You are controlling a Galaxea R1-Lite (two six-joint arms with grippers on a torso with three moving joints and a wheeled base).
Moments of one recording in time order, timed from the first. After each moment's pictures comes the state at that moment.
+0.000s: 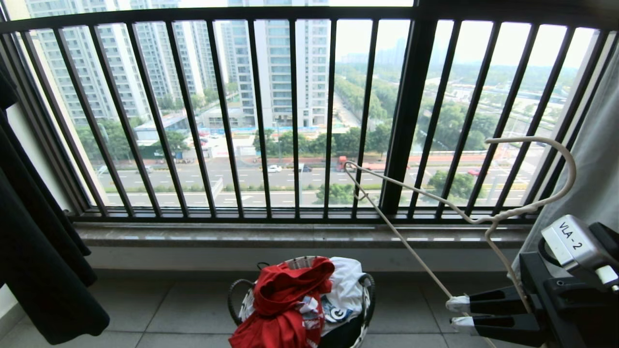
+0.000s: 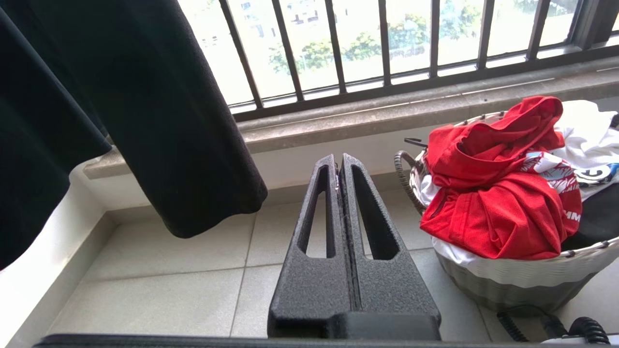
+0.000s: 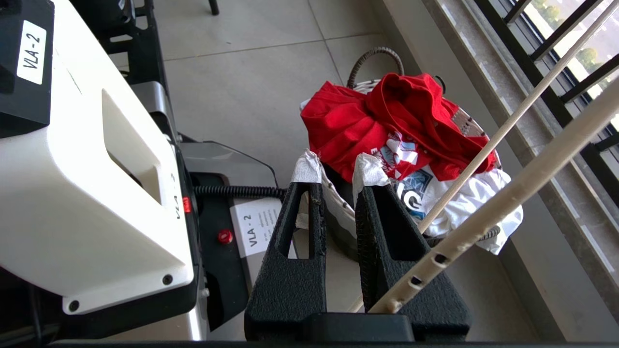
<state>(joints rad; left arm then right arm) -0.01 0.00 -0.03 0.01 0.01 0.19 0.37 1.21 -0.66 0.02 0.75 -0.51</state>
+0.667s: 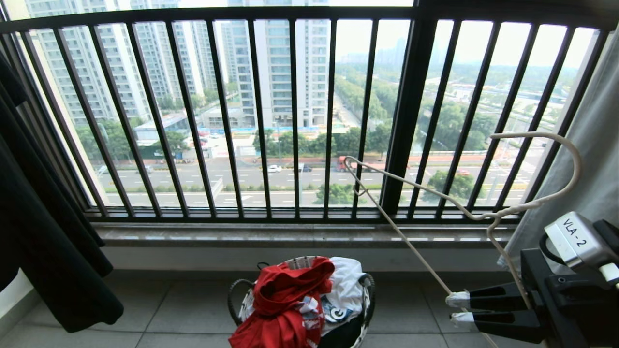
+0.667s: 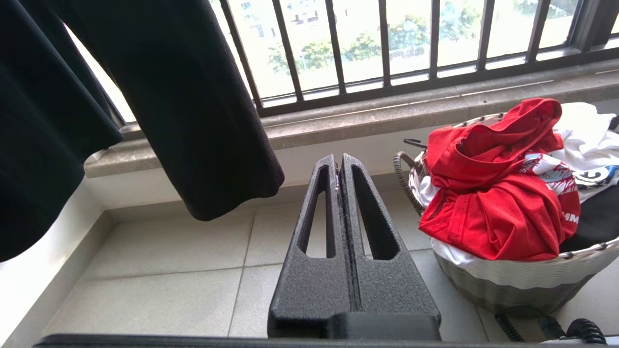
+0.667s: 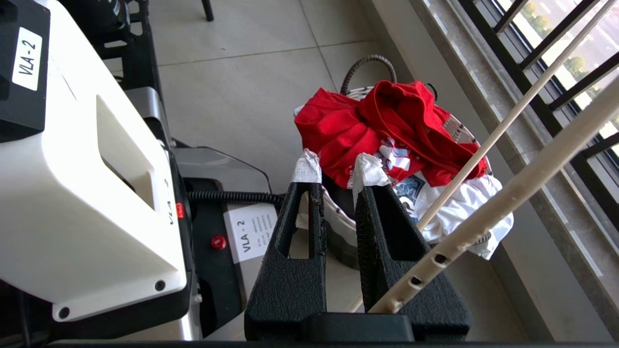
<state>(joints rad) -0.01 0.00 -0.03 0.01 0.01 0.18 0.36 1.20 -0.66 -0.01 0.75 -0.51</state>
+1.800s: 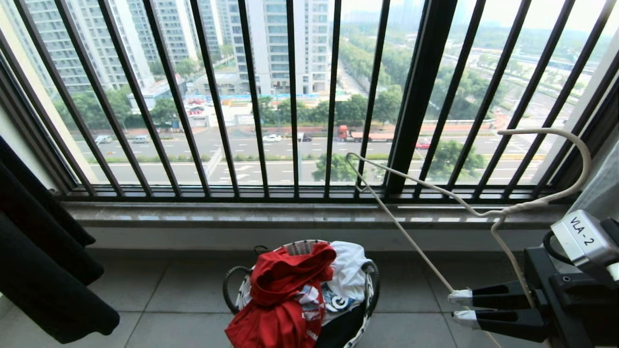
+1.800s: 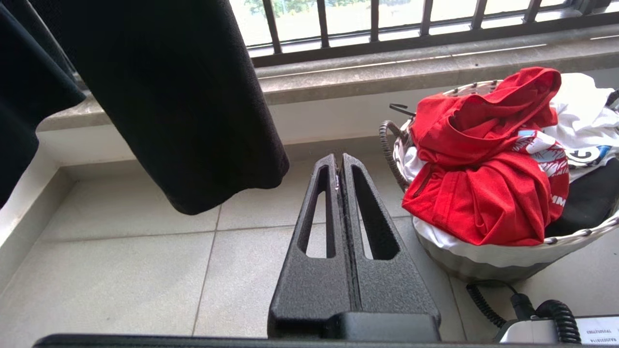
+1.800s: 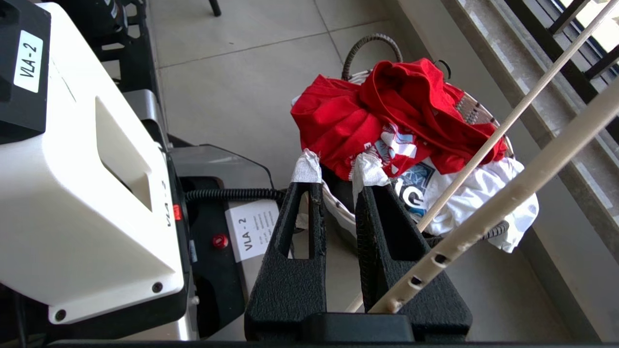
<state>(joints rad) -0.01 0.00 0.00 0.01 0.00 0.11 0.36 1.19 -0.66 -0.02 0.75 -0.51</state>
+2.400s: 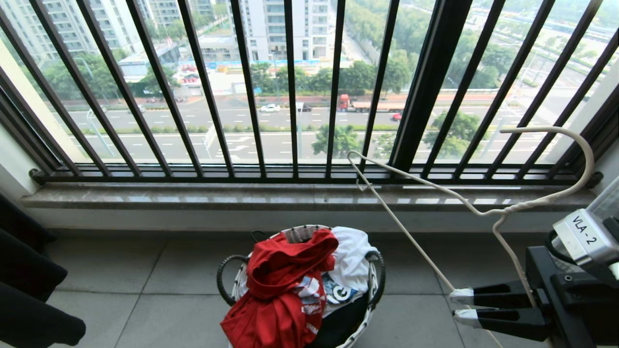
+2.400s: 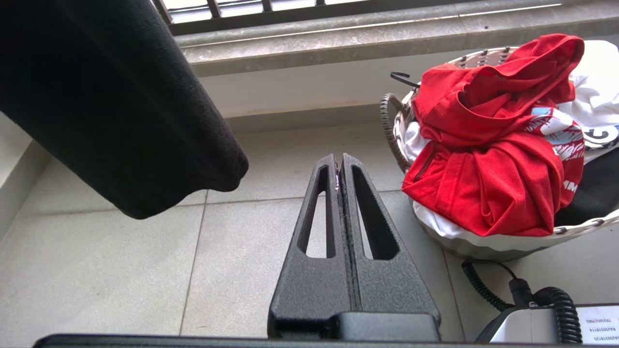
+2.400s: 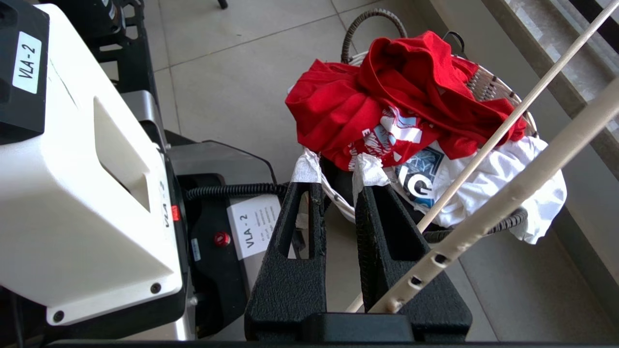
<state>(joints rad) -0.01 0.00 0.00 0.01 0.00 0.09 0.36 1.19 -0.66 -0.02 0.75 -0.51</state>
